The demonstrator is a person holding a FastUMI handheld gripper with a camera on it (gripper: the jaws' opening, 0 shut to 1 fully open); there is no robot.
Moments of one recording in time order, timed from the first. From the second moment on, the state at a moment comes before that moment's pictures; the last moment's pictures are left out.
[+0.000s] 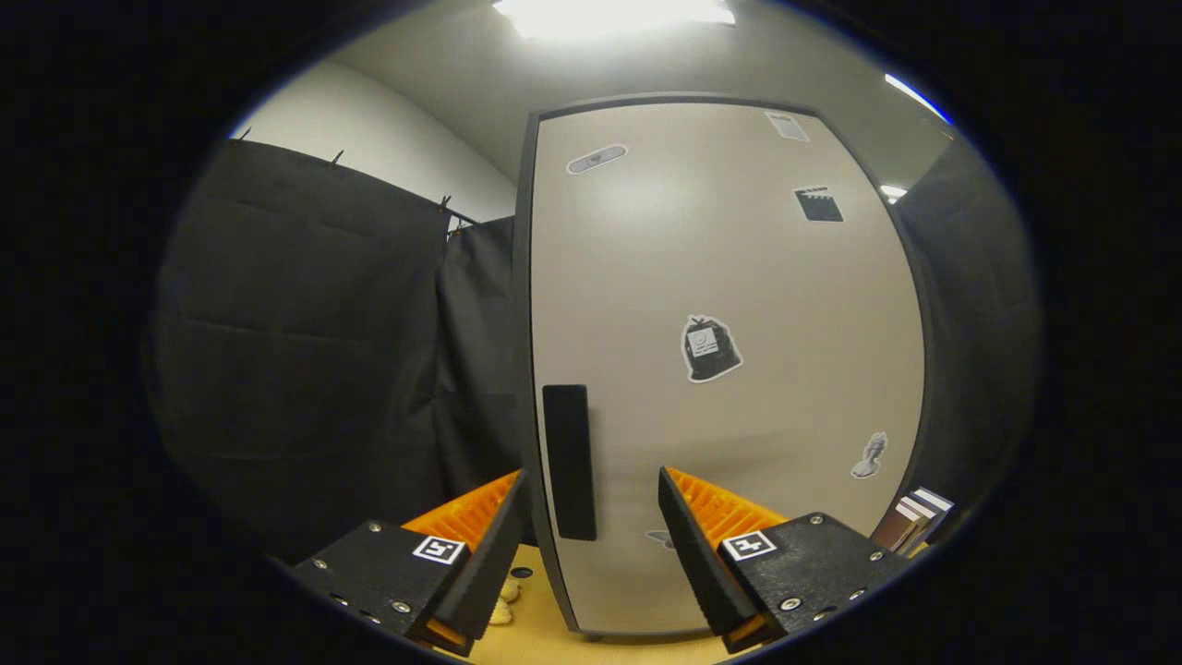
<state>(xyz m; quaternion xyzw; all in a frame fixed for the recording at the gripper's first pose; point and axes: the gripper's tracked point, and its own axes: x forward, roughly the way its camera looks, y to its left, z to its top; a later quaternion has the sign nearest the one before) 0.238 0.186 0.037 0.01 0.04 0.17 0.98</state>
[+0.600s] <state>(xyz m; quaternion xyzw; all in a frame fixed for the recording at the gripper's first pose) 0.291 0.216 0.019 -0.01 0.08 0.15 0.98</state>
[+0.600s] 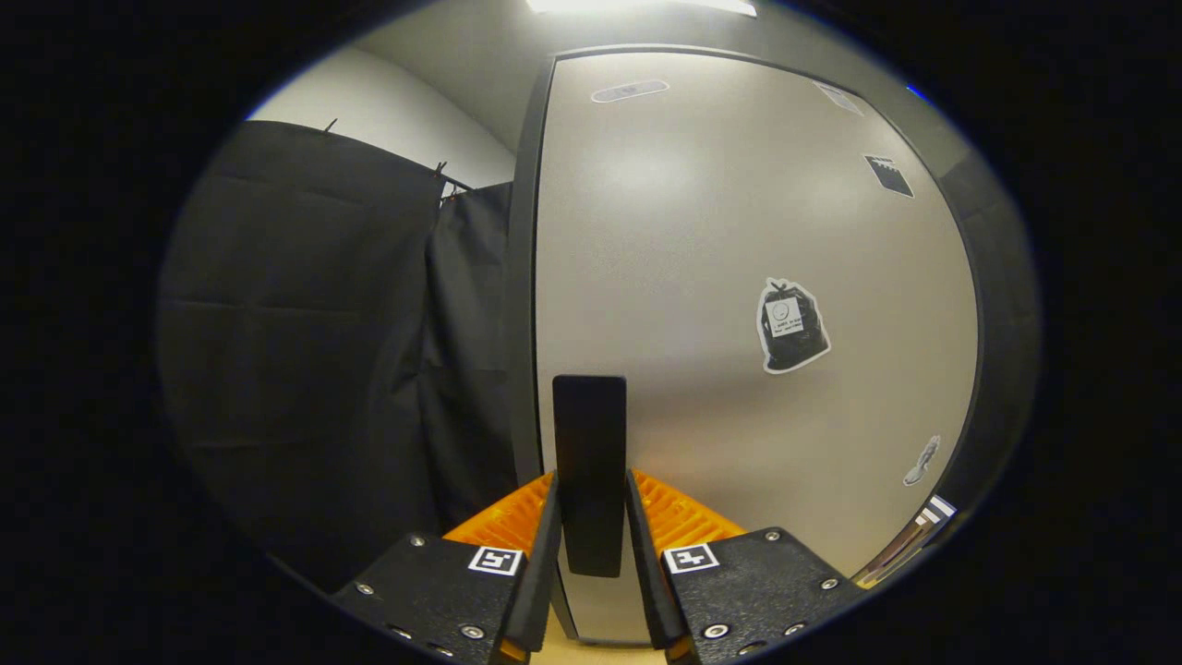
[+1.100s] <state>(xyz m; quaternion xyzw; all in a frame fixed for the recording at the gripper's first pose) 0.291 0.215 0.013 -0.02 0.12 0.14 0.98</state>
